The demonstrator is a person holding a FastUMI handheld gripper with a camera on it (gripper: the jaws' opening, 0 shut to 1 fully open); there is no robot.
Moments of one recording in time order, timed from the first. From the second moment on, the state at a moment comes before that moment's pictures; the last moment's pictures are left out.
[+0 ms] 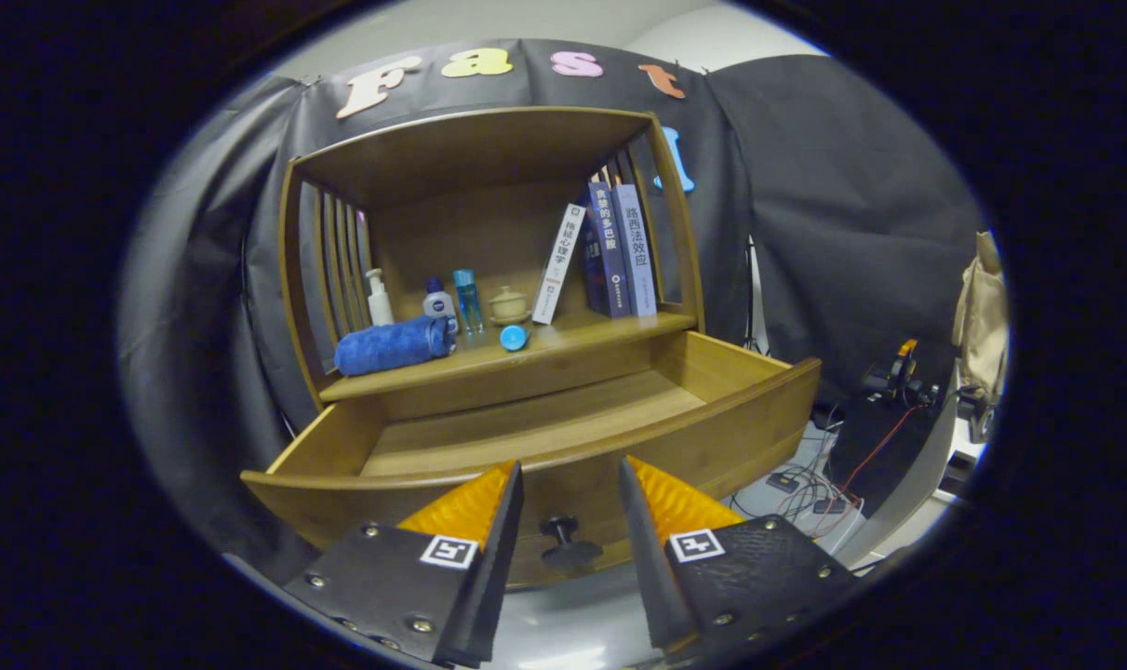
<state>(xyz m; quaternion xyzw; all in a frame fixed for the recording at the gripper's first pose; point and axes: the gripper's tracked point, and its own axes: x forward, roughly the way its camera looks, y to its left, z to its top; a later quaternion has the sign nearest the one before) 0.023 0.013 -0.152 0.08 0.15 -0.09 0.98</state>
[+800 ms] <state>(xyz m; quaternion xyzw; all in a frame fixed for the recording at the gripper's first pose) 0.047 0.038 -0.184 0.12 0.16 0.00 0.98</state>
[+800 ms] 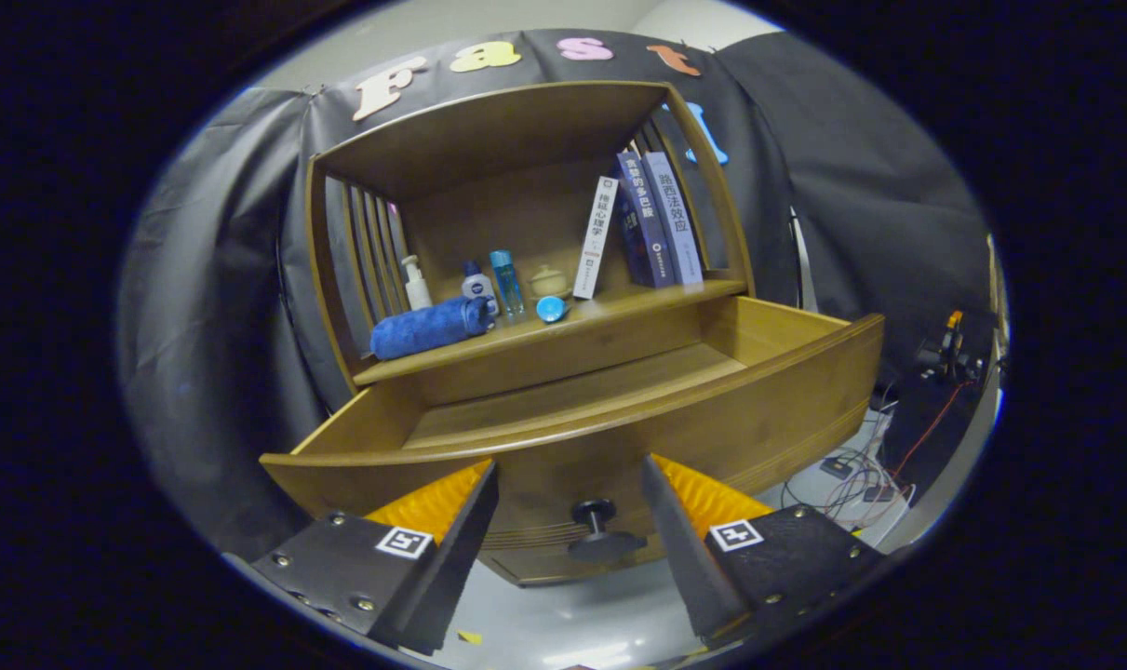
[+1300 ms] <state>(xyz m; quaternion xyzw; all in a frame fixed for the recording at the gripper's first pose) 0.100 0.043 -0.182 0.14 0.15 0.00 0.98</state>
